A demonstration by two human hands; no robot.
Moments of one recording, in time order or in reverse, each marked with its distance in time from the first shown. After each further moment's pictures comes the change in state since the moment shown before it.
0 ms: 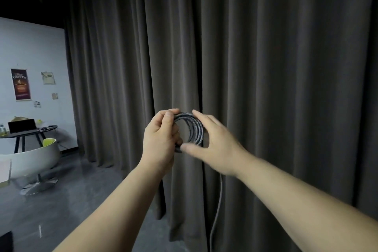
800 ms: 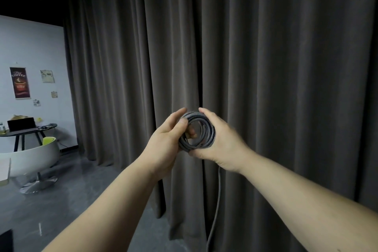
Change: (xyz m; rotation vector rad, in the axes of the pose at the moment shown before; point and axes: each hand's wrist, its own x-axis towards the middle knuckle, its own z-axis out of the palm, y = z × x) left_hand -0.008 0.010 -0.001 0.060 -0.264 -0.193; right_hand 0.011 0.030 0.008 0.129 0.034 0.026
